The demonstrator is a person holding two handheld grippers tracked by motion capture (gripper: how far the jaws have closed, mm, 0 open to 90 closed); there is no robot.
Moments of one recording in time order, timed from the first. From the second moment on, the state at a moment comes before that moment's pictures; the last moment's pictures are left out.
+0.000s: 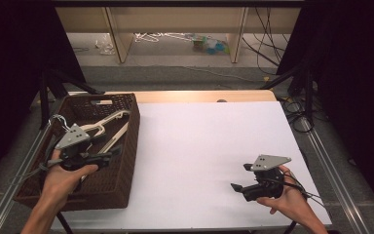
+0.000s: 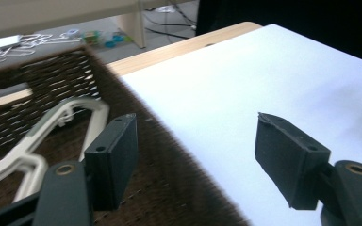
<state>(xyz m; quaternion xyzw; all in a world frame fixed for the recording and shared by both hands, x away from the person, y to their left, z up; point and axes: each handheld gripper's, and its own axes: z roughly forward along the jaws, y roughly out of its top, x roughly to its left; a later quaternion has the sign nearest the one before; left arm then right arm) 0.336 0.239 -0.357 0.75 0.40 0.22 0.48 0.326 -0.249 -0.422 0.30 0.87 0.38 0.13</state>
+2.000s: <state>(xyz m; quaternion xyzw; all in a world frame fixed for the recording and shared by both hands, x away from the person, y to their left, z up) 0.287 0.140 -0.434 0.80 0.30 0.18 0.49 0.303 -0.240 -0.427 0.28 0.86 0.40 0.14</state>
